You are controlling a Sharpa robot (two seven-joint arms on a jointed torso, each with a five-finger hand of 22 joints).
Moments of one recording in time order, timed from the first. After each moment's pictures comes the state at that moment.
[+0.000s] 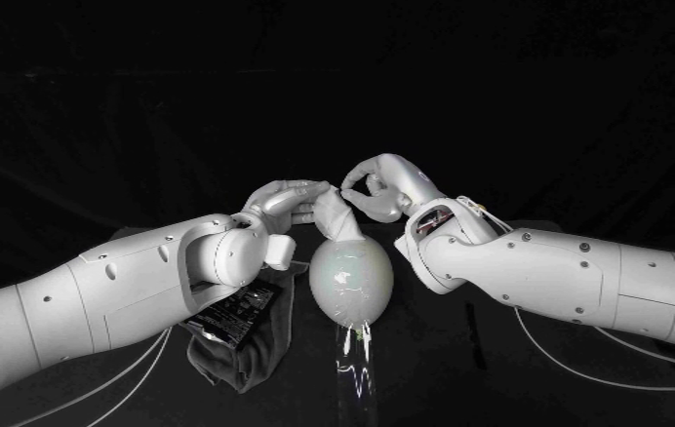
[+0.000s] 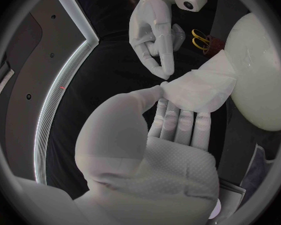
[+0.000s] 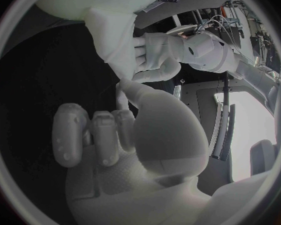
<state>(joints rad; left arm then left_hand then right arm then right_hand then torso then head) 1.28 -0.64 -0.05 1.37 0.13 -0.26 0.24 1.32 -0.07 0.66 0.03 0.05 0.89 0.18 0.57 0.26 1.21 0.13 0.07 0.06 1.08 0.11 0.11 0.21 0.17 0.92 0.27 0.13 0.07 1.35 -0.64 -0.14 1.50 -1.22 -0.80 -0.15 1.32 -0.08 0.52 0.05 0.05 1.05 0.07 0.34 0.48 1.46 0.00 1.48 1.31 1.47 -0.06 1.57 1.31 0.04 1.46 0.05 1.36 1.31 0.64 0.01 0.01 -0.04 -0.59</state>
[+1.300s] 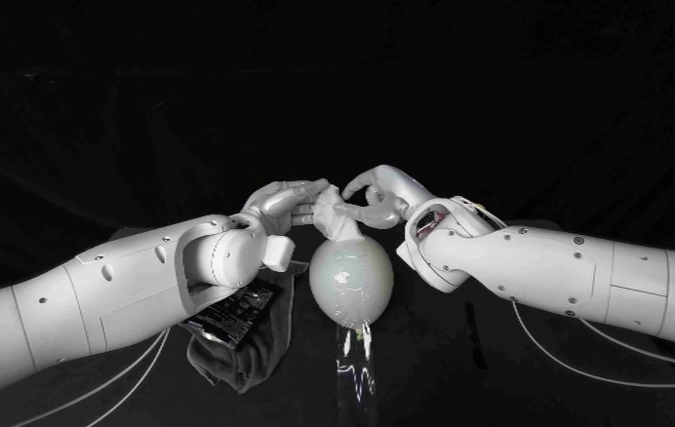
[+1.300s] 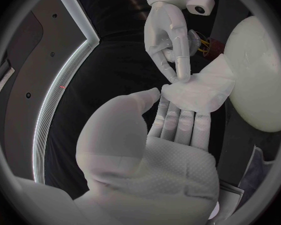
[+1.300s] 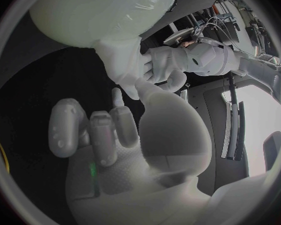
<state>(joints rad) 1.28 -0.65 -0.05 1.38 0.13 -0.24 0.24 1.29 -0.10 0.60 0.07 0.05 0.82 0.21 0.50 0.23 1.12 0.16 0.07 0.06 1.07 0.12 0.11 0.22 0.18 1.00 0.24 0.16 0.07 1.35 -0.63 -0.15 1.46 -1.12 -0.64 -0.15 1.22 -0.17 0.32 0.22 0.05 0.93 0.14 0.21 0.45 1.46 0.06 1.39 1.31 1.47 -0.01 1.57 1.31 0.04 1.43 0.10 1.28 1.31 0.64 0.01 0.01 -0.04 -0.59</state>
